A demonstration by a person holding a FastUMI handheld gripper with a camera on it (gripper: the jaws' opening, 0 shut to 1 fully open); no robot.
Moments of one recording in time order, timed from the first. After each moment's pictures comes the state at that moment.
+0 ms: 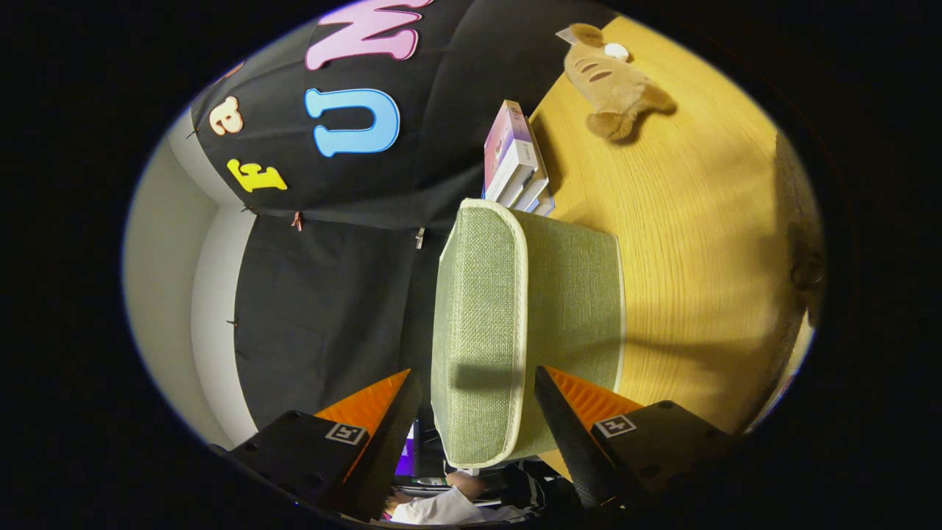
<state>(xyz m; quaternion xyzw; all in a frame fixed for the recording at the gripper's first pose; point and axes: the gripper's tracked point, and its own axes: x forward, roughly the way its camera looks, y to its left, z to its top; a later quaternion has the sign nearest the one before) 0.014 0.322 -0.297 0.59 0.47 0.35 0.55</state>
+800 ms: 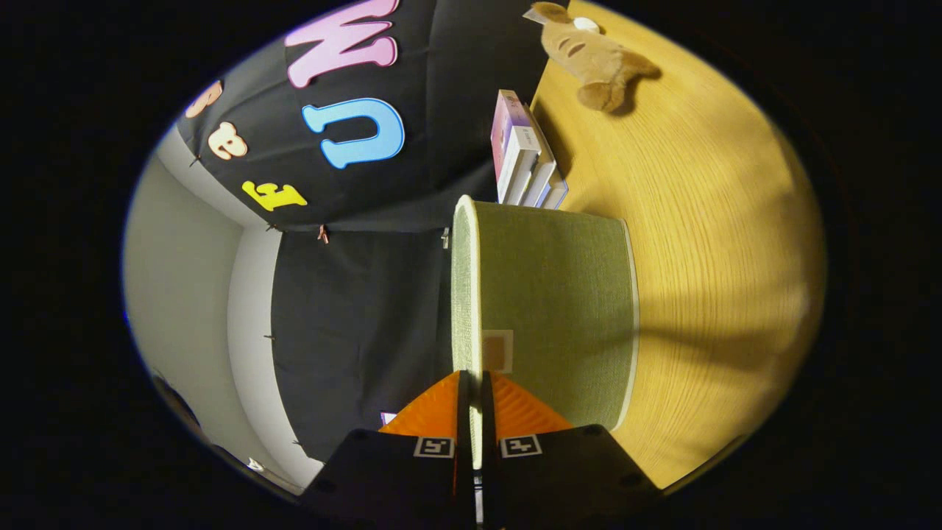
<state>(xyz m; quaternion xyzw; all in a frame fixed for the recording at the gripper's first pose) 0.013 0.322 -0.277 0.64 0.44 0.38 0.50</state>
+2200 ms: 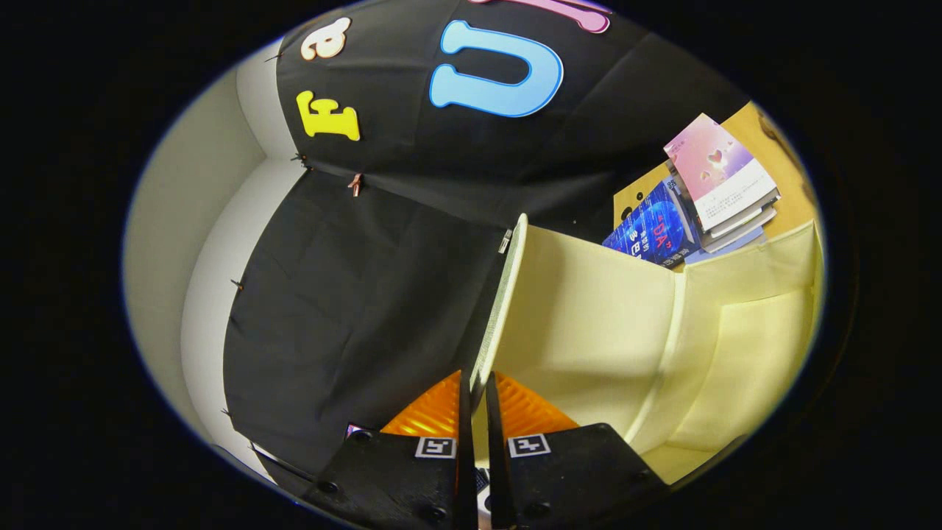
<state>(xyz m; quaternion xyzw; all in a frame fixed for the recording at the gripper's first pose) 0.072 0.537 -0.061 0.55 0.38 0.41 0.62</state>
